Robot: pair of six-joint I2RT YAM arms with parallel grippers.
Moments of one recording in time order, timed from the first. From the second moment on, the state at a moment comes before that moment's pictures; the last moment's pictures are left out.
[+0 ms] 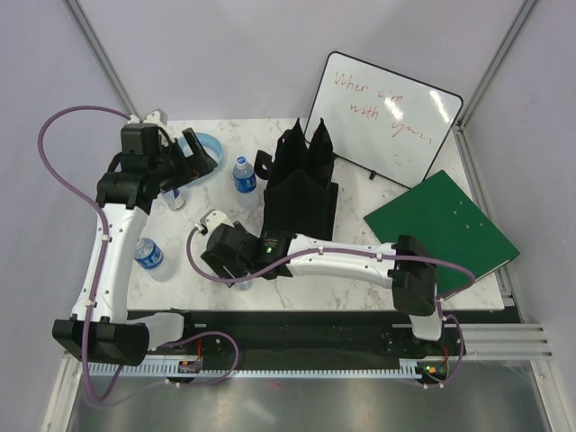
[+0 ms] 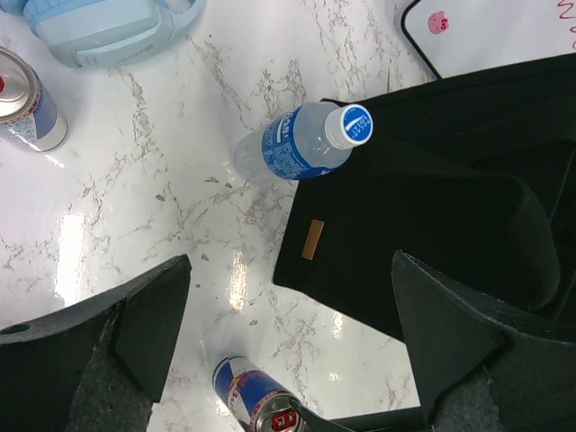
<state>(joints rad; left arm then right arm) -0.07 1.22 1.44 -0.84 0.12 -0.46 1.30 1.95 1.71 -0.59 0.29 0.34</state>
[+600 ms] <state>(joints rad) -0.07 1.23 1.43 -0.81 0.12 -0.46 1.30 1.94 1.72 -0.61 0.31 0.34</state>
